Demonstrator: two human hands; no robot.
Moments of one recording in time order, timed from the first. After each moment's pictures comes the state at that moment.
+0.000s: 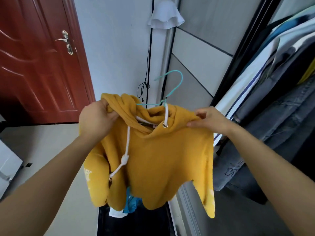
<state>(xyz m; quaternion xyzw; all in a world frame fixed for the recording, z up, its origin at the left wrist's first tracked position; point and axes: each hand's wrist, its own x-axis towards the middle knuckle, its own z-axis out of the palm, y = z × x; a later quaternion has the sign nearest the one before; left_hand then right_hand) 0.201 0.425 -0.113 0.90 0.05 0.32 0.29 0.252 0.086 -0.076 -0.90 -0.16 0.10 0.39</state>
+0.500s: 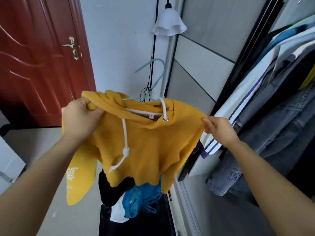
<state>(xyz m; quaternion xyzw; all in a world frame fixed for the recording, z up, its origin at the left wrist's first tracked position) 0.172 0.463 -0.089 0.85 0.07 0.36 0.38 0.265 0.065 -0.123 -0.96 -0.12 -0.10 0.24</state>
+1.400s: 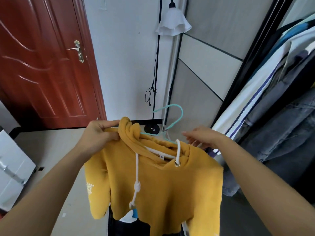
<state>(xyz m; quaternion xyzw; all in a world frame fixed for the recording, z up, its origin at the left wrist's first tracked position) 0.153 0.462 -0.106 0.83 0.04 0.08 0.56 0.261 0.143 -0.129 -0.89 0.03 0.23 0.39</state>
